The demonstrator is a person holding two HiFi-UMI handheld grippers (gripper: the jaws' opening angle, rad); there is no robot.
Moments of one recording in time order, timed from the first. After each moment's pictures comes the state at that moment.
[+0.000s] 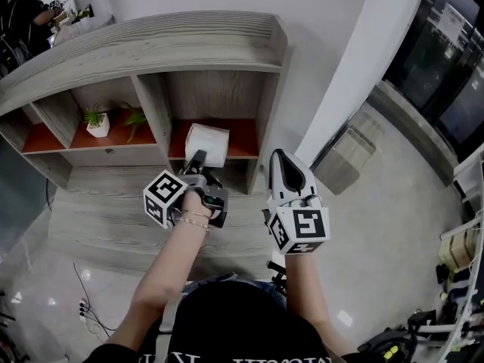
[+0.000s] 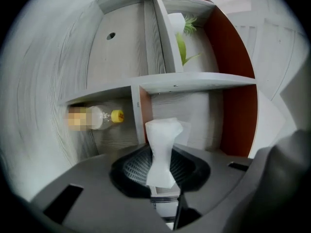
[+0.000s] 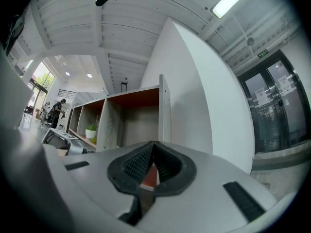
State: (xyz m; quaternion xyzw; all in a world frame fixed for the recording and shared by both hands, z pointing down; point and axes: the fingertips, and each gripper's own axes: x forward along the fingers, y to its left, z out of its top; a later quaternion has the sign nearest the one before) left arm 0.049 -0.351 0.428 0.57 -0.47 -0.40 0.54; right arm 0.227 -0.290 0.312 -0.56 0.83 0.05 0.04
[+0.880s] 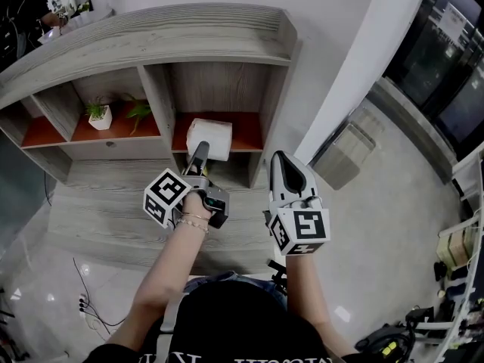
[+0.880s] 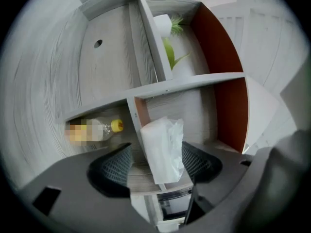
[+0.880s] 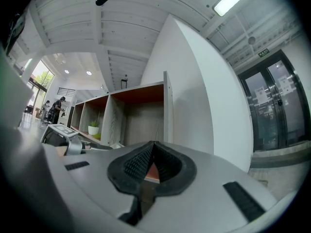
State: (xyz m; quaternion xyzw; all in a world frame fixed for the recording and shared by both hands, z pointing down) left arm 0.038 -0.339 0.425 0.62 -0.48 -0.36 0.50; right arm 0.217 -0.277 0.325 -0.56 0.83 0.04 0.02
